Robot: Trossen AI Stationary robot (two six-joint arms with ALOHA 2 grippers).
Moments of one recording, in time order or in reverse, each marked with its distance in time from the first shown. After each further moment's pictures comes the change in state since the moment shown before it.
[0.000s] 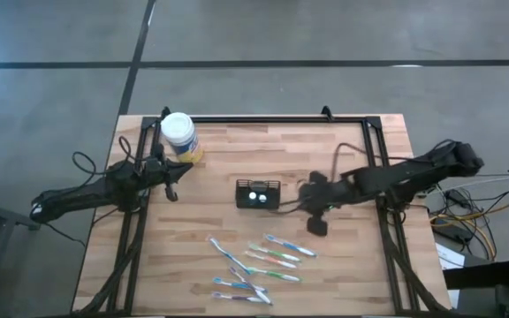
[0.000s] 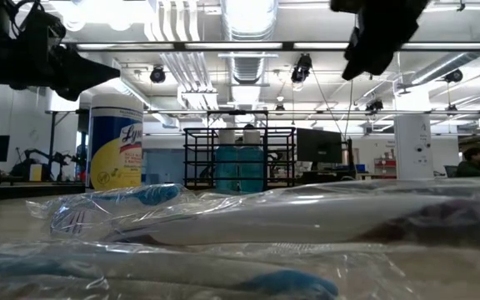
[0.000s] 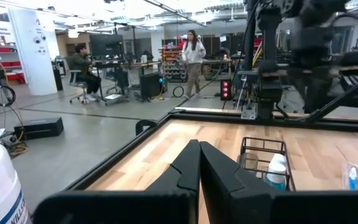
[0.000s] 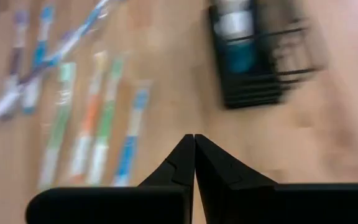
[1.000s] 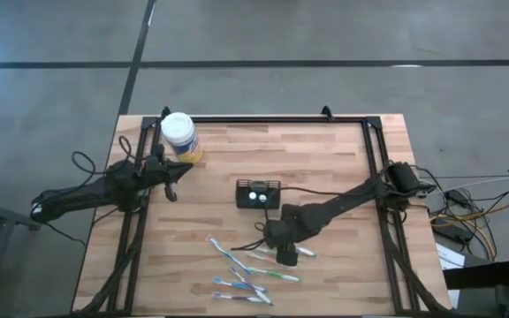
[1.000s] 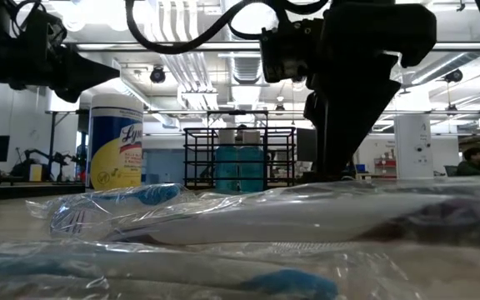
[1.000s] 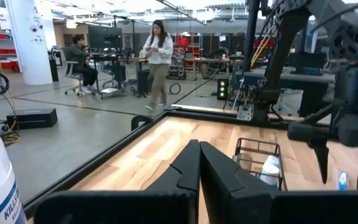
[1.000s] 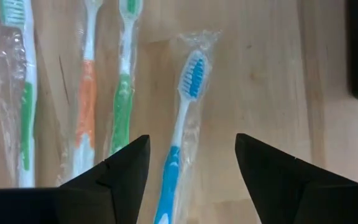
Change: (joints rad) left arm 0.000 0.000 0.015 -0.026 0.001 -0.064; right arm 0.113 0.603 0.349 -0.111 -0.035 0.117
